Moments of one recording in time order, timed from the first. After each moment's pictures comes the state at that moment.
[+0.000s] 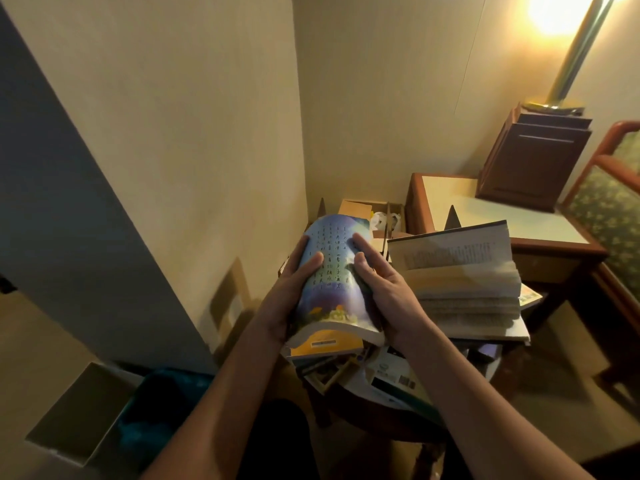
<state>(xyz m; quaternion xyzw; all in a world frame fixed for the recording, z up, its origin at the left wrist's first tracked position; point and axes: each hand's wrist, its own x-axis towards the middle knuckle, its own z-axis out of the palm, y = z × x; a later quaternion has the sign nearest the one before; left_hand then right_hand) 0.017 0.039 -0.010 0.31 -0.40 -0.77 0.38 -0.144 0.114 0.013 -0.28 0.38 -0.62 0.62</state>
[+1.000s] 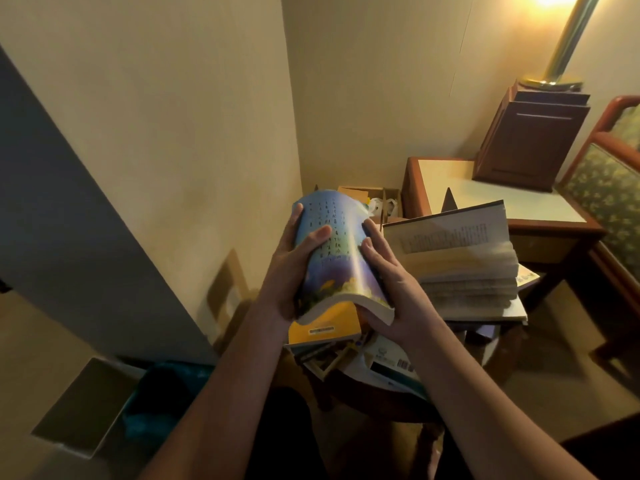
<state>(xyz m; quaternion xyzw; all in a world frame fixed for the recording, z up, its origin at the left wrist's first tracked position) -0.002 0.053 0.023 0.34 -0.42 -0.72 0.44 -0.142 0.132 0.020 -0.21 0.26 -0.64 0.69</state>
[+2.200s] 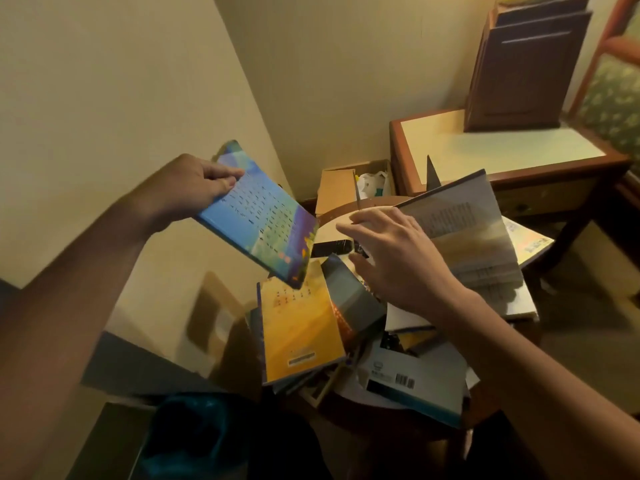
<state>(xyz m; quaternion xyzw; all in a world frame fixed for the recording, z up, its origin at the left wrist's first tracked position) -0.020 -0.085 0.131 0.53 -0.80 -0.22 0.15 -0.252 0.085 -0.005 -0.71 0.64 -0.30 -0.02</state>
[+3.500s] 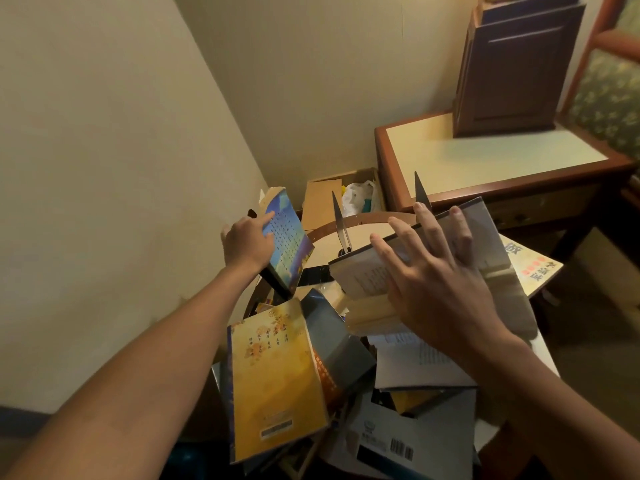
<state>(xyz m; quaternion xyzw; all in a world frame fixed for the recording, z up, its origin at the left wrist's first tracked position) -0.120 -0.199 -0.058 0.55 -0.82 0.00 0.15 -0.317 0.069 -0.036 -0.64 0.73 -0.16 -0.16</state>
